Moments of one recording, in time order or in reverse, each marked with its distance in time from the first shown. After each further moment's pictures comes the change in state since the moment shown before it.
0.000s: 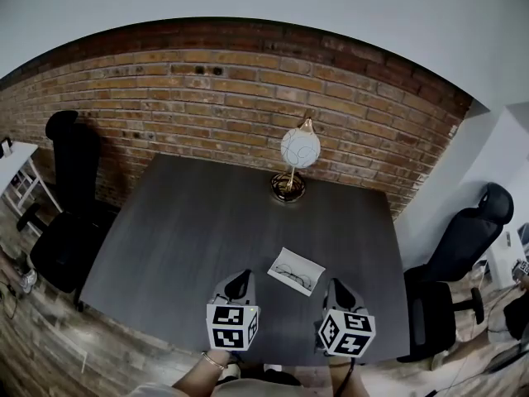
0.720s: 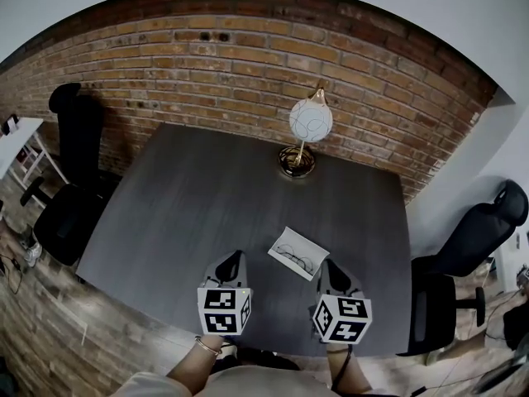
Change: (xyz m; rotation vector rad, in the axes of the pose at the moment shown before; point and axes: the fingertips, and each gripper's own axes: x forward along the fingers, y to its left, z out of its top) left arm 0.007 0.021 -0.019 -0.020 0.045 0.118; right arm 0.030 0.016 -0.008 -0.073 0.055 0.122
